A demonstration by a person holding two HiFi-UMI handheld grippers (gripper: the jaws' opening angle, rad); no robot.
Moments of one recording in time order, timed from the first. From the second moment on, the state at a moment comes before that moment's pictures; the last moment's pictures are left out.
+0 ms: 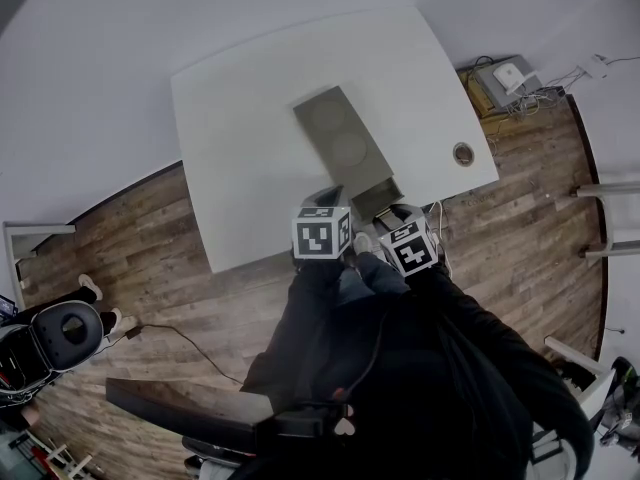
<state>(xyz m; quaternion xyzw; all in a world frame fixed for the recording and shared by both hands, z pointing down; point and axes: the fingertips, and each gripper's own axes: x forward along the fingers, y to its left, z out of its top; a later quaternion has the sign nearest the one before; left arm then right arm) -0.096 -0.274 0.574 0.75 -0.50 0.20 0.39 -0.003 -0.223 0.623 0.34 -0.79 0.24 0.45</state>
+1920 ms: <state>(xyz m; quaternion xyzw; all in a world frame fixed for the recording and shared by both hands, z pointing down) -0.102 -0.273 0.575 0.75 -0.49 0.21 0.40 -0.001 -0.210 0.624 0.33 -0.79 0.24 0.46</state>
